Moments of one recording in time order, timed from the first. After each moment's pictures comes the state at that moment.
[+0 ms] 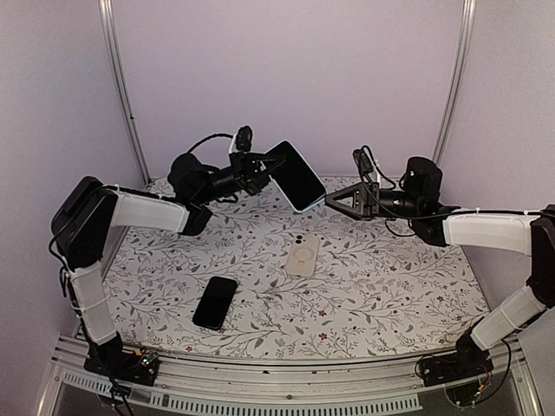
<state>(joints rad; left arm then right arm) -0.61 1.91 1.16 1.26 0.77 -1.40 0.51 1.48 0.86 0.57 -0.91 0.80</state>
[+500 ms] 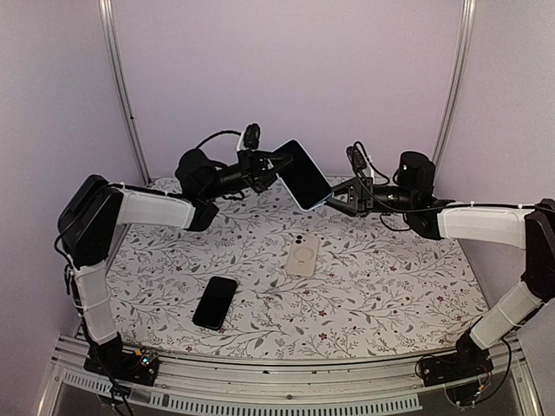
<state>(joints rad) -0.63 1.95 1.24 1.20 0.79 -1.37 0.52 1.53 0.93 0.52 -0.92 0.81</state>
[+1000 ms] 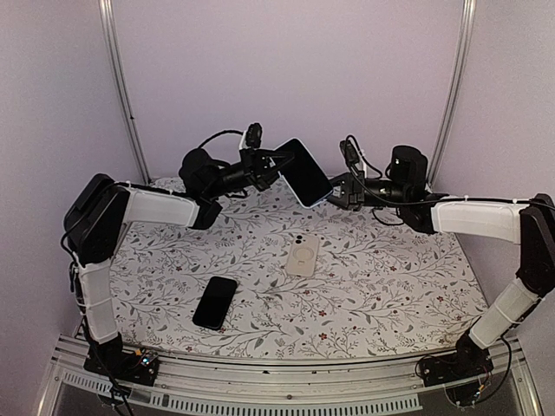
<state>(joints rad) -0.63 2.00 1.29 1.22 0.79 -1.39 0.55 1.58 1.02 0.50 -0.87 0.82</state>
